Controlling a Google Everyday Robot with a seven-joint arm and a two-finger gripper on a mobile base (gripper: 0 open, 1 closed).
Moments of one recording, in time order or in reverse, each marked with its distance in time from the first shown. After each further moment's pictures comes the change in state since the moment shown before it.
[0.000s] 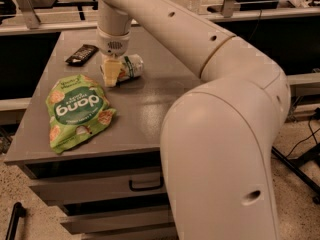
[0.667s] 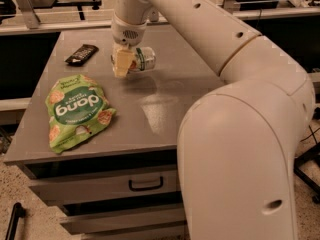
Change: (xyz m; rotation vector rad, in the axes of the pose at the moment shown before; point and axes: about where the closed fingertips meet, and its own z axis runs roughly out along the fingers) arm 0.020 0.000 -0.036 0.029 -0.056 0.031
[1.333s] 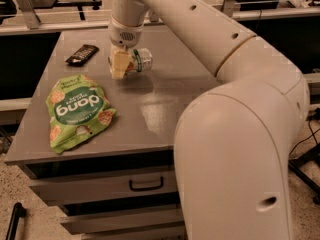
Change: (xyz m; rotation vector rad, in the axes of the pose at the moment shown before) arm -0.002 -0.003 0.007 0.001 -0.005 -0.001
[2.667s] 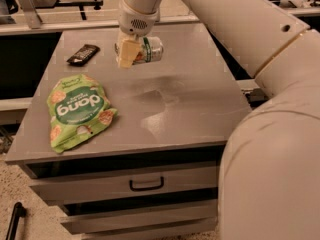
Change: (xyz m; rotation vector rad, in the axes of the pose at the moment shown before) arm 0.001 0.019 -0.061 0.110 -0.031 0.014
